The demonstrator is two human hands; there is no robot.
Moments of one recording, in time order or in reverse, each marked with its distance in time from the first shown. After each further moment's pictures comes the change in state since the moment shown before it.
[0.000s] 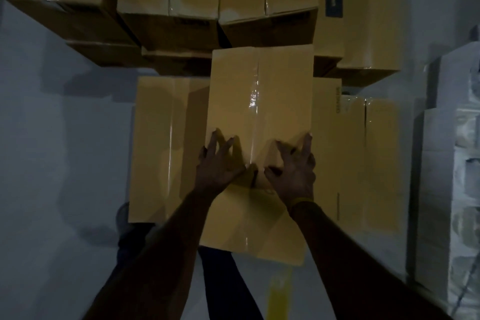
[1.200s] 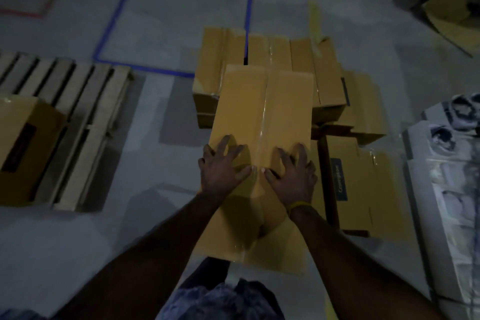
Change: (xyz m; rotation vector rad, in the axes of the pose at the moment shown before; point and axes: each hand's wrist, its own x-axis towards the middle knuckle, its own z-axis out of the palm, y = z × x) left_hand -0.331 -0.106 -0.445 0.360 0.374 0.177; right_hand -0.342 -0.440 -0.074 -0.071 0.284 -0.056
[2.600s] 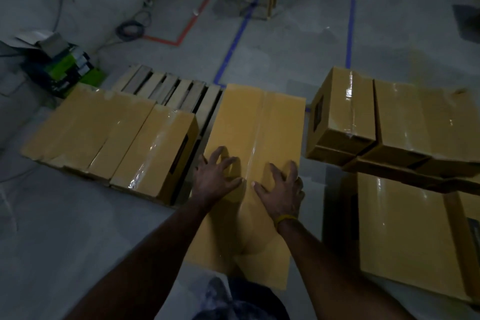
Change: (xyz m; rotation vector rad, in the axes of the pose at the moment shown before) left_hand -0.087 -0.589 -0.284 0.014 -0.047 -0.167; right_hand -0.177 -0.596 0.177 0.141 -0.073 -0.195
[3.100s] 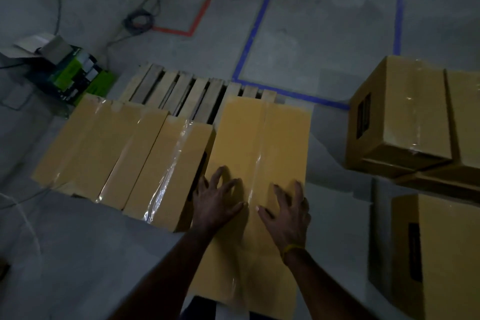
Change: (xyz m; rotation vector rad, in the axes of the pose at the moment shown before) left_hand 0.165 -0.117 0.012 -0.042 -0.108 -0.073; right_hand 0.160 -0.069 0.124 -0.022 -0.106 -0.016
